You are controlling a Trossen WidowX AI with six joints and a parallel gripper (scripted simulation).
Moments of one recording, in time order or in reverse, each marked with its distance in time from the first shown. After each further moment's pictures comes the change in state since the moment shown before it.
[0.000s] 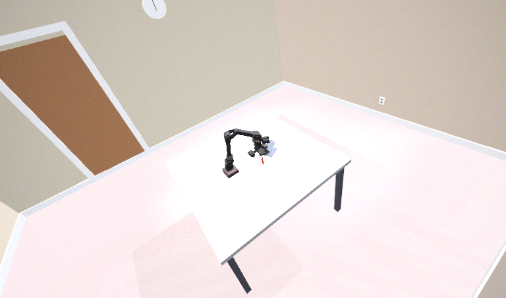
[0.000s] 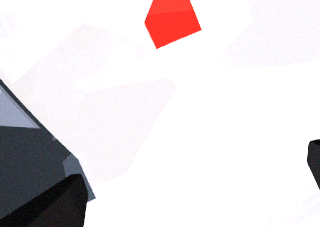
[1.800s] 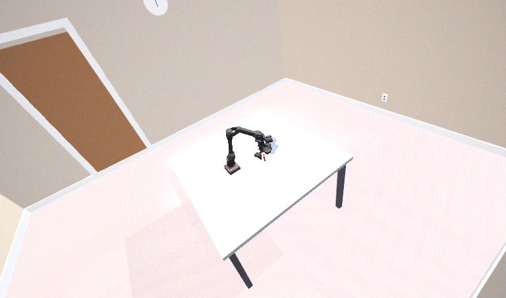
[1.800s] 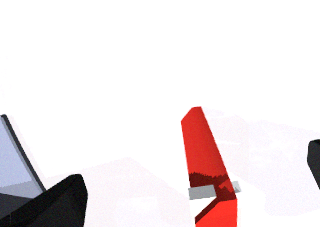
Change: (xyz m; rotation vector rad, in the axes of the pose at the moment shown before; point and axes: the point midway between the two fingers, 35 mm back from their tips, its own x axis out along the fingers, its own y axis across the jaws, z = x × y) arm 0.008 0.005 0.054 -0.266 -0.212 0.031
